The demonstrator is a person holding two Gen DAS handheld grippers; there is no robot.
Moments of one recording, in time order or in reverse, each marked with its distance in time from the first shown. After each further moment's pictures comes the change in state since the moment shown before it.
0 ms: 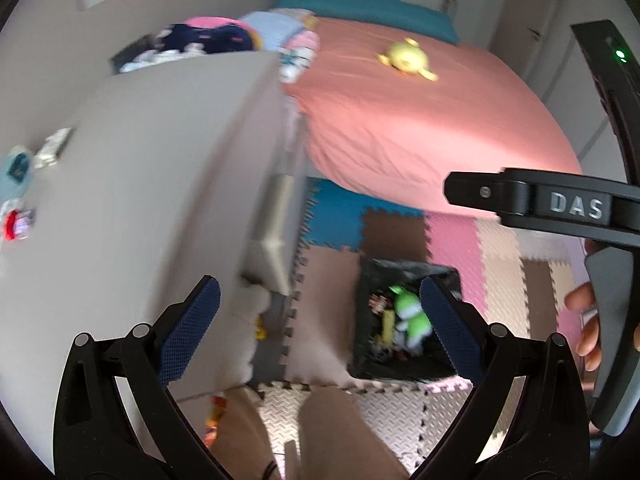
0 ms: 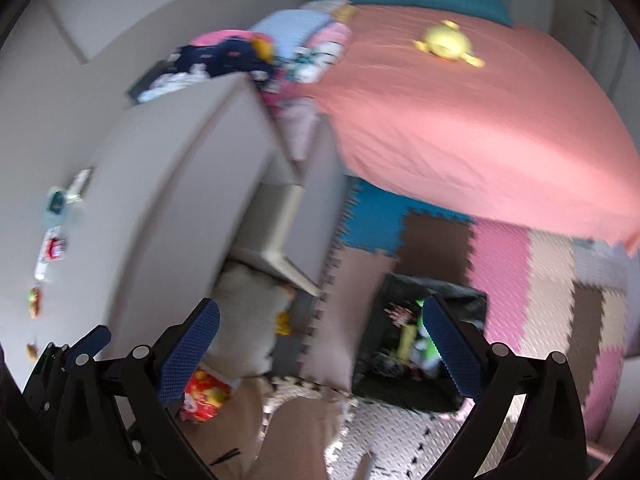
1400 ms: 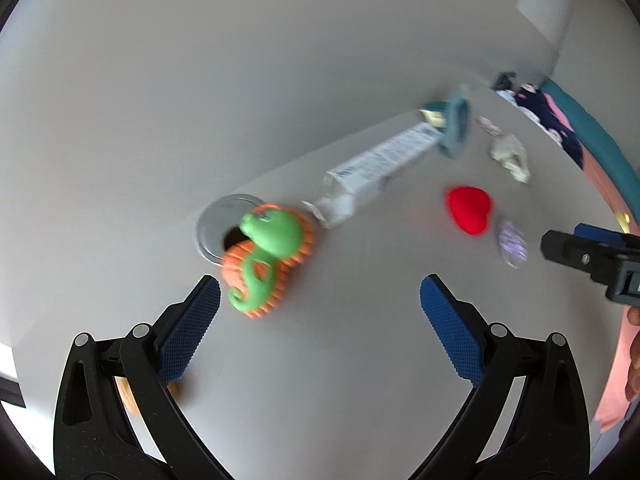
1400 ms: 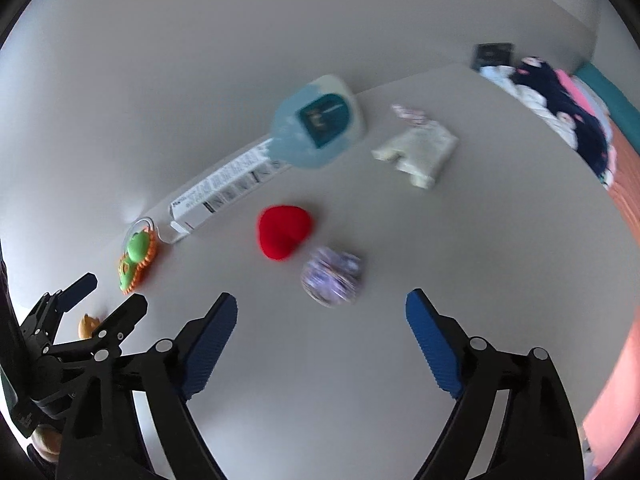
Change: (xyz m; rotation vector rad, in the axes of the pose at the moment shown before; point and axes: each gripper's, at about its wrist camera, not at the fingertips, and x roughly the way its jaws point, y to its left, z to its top) left arm -0.084 0.469 -0.079 -0.657 -0.037 0.420; right arm 0.124 0.490 0.023 -0.644 0.176 0.258
